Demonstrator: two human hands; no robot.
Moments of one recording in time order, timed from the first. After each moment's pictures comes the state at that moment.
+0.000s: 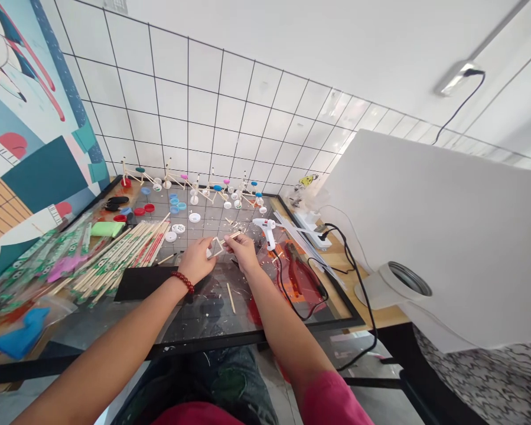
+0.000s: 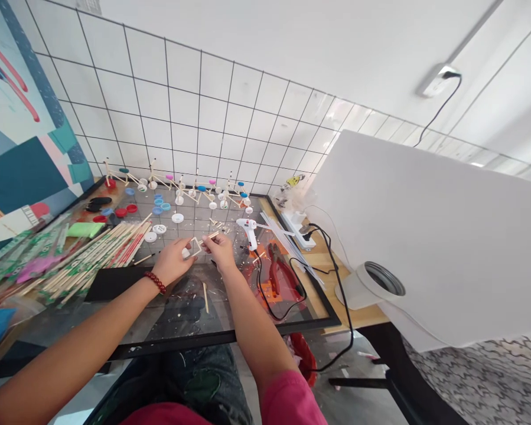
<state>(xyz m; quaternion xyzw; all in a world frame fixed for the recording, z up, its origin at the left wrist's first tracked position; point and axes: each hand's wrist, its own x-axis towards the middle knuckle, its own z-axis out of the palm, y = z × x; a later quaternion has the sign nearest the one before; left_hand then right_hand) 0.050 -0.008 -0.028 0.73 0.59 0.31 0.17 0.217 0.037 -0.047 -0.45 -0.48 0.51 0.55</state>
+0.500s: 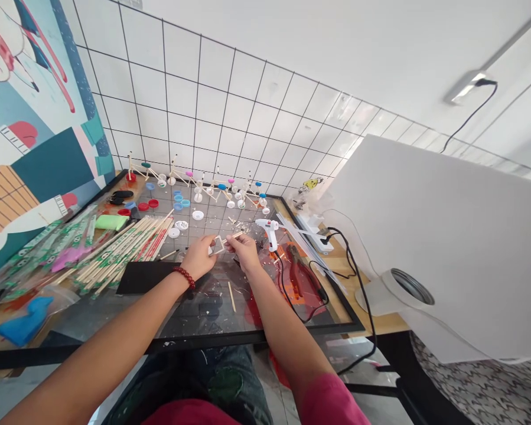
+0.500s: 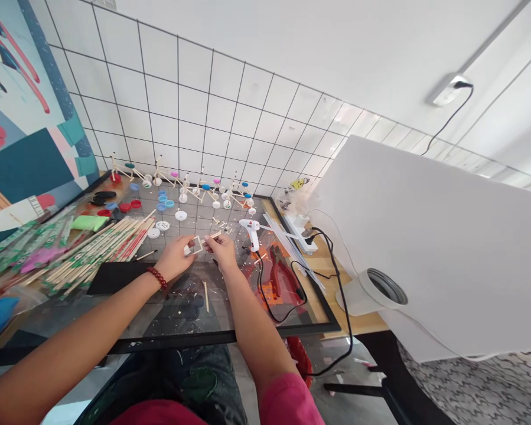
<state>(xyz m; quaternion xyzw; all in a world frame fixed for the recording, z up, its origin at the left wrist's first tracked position) 0.050 -0.002 -0.035 0.70 0.56 0.38 0.22 0.216 0.037 -0.048 -0.46 -0.47 0.52 0.54</state>
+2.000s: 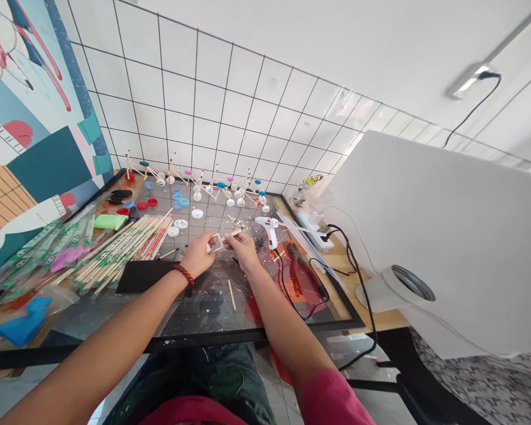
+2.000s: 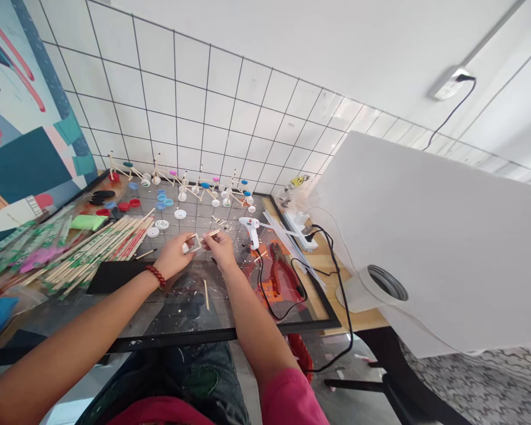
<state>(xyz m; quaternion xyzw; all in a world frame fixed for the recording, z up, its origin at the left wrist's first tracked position) 0.049 0.003 -0.038 0.69 0.58 0.37 0.23 0.212 0.035 -0.046 -0.44 -0.47 0.53 0.55</state>
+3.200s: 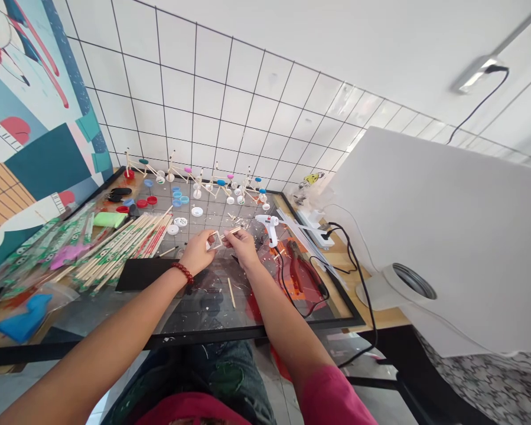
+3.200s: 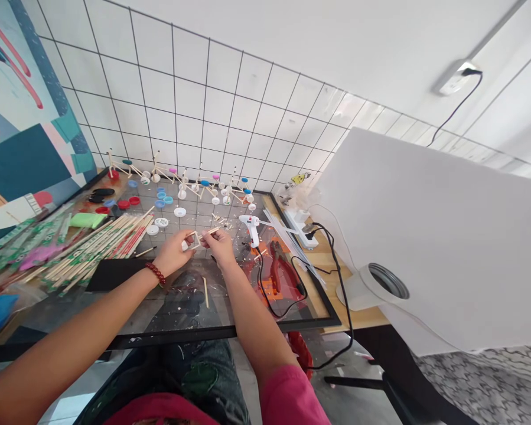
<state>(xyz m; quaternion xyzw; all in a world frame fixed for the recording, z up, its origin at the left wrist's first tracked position) 0.049 0.004 -0.039 0.69 0.58 0.37 0.23 0.212 0.039 -0.050 -0.43 -0.48 0.53 0.55</state>
